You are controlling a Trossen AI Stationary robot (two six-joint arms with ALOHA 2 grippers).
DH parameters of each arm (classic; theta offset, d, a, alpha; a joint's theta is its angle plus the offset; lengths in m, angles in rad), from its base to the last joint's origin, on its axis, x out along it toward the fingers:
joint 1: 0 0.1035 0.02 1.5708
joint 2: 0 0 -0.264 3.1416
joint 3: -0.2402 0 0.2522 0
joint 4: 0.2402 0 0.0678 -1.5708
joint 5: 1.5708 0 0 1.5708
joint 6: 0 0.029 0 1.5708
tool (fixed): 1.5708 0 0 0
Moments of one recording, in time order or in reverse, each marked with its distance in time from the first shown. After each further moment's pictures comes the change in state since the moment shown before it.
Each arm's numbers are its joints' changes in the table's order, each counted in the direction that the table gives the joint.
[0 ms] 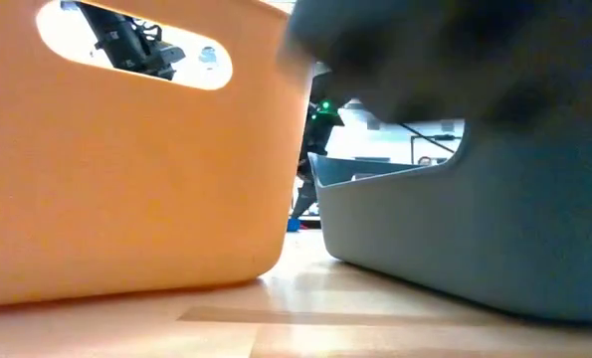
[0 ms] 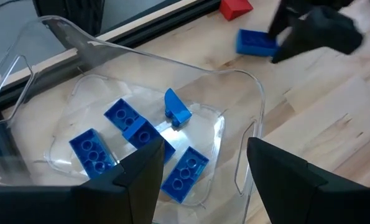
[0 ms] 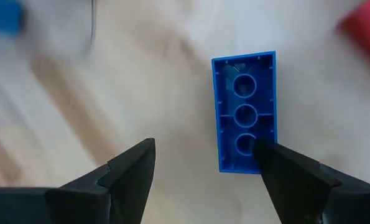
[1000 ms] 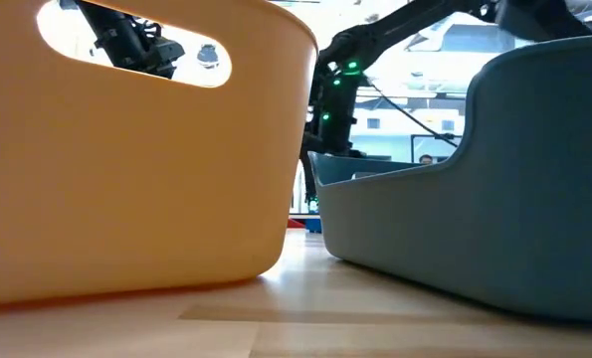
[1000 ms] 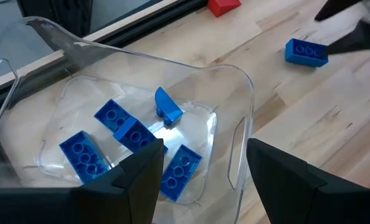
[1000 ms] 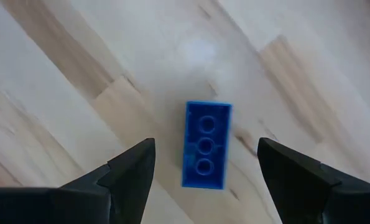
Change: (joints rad) left arm 0.000 0.000 0.000 0.000 0.037 0.031; right arm 0.125 0.364 0.481 -0.097 0.317 0.042
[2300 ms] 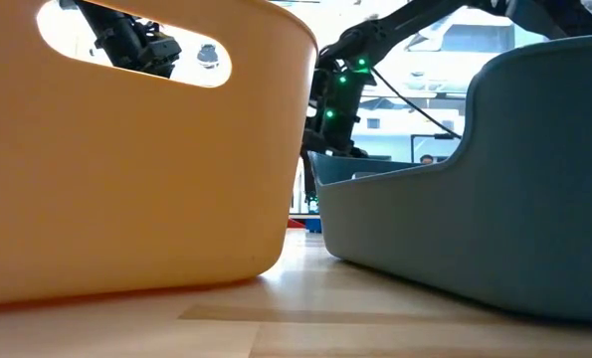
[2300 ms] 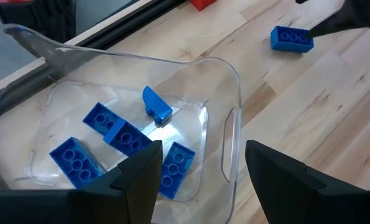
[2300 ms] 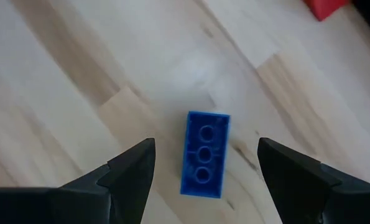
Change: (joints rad) left arm 0.000 0.000 0.000 0.007 0.051 0.080; right arm 0.013 0.070 0.106 -0.126 0.015 -0.029
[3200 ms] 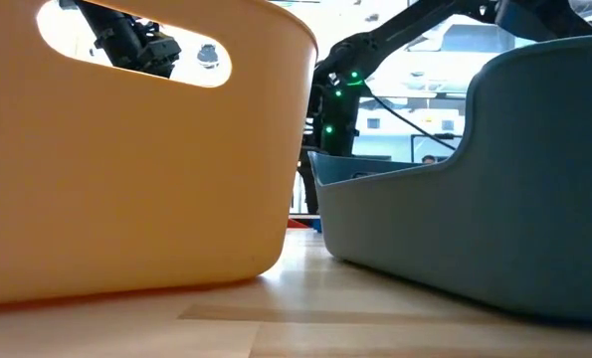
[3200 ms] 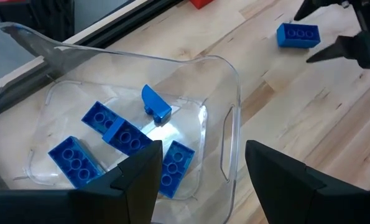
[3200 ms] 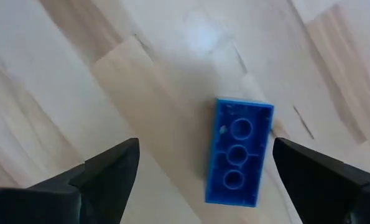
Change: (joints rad) left arm 0.000 0.000 0.000 0.003 0.005 0.002; right arm 0.026 -0.066 0.000 0.059 -0.022 -0.034
